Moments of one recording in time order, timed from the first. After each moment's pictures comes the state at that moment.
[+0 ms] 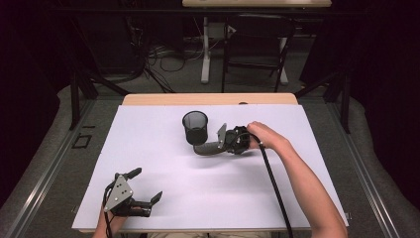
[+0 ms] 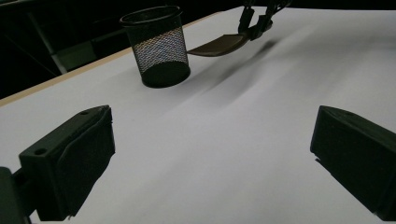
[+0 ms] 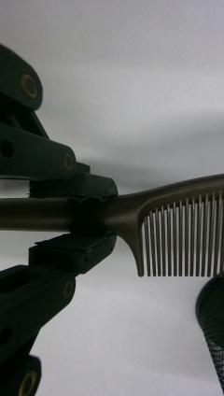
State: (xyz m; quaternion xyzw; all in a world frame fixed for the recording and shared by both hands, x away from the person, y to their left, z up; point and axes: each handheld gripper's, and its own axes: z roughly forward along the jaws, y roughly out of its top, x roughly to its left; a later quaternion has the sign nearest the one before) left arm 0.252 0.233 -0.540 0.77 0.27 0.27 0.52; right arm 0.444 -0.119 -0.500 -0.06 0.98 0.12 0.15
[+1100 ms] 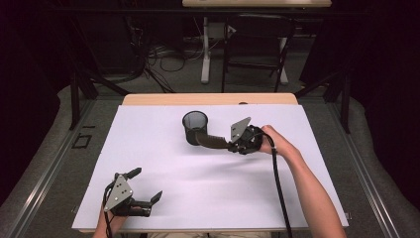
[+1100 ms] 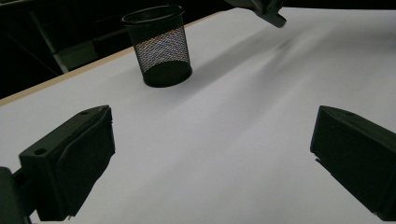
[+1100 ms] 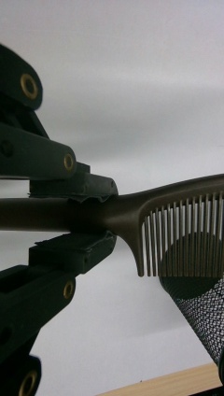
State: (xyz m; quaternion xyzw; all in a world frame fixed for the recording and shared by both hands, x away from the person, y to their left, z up) left arm 0.253 0.233 -0.540 0.77 0.28 0.27 0.51; right arm 0.427 -0.157 -0.481 0.01 0.95 0.28 0.14
